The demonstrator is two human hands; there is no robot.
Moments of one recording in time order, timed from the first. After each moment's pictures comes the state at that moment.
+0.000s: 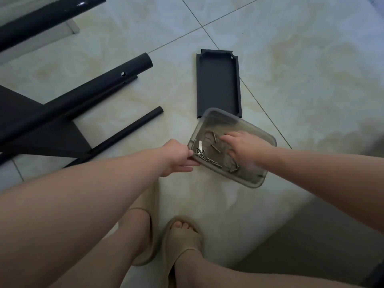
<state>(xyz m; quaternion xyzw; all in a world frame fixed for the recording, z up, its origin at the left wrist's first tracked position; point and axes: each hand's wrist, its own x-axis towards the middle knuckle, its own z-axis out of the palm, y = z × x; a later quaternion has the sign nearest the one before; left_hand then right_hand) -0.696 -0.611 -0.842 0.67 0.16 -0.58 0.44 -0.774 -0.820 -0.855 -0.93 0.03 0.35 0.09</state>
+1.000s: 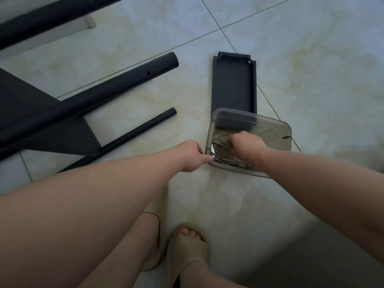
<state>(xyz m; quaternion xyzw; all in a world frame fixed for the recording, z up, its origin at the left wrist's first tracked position) -0.677 -0.603 -0.847 0.81 -0.11 -0.53 0.23 -0.726 -0.800 -0.899 -0.93 0.11 0.36 0.02</state>
